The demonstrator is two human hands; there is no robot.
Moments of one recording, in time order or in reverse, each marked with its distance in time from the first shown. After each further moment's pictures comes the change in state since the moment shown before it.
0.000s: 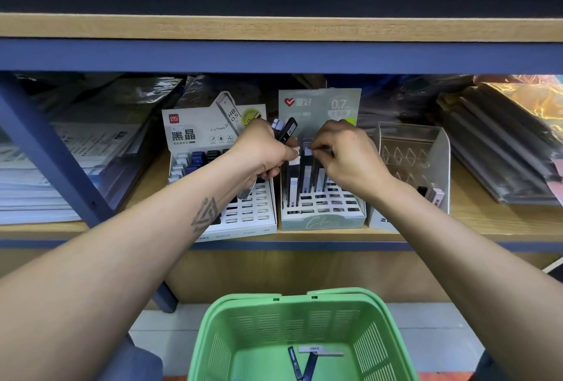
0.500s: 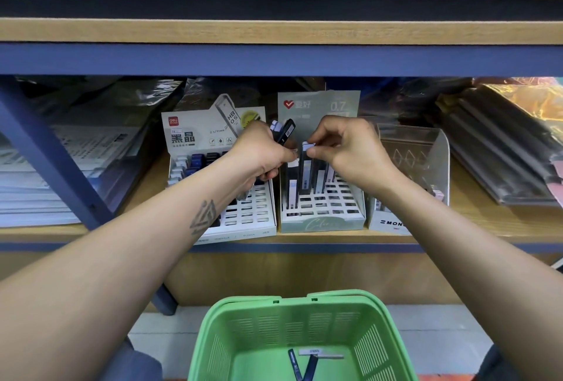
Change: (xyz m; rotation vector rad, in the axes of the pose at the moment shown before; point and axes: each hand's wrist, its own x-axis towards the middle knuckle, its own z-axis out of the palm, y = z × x) left_hand 0.000 -0.001 -0.001 0.007 0.009 0.026; right_hand 0.003 -0.001 -0.007 0.459 0.056 0.185
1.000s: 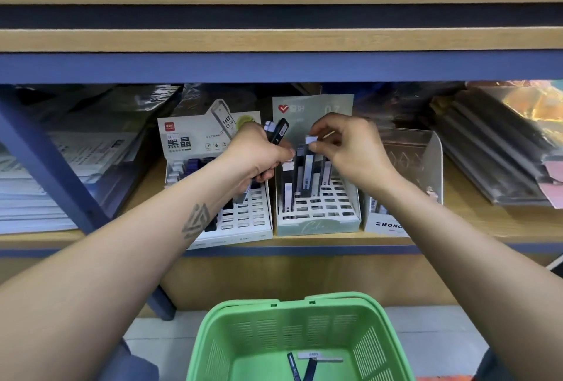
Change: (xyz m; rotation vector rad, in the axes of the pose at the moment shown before) left_hand -0.001 0.003 -0.002 -0.042 0.015 -0.013; right_hand 0.002 -0.001 -0.008 -0.056 0.048 0.019
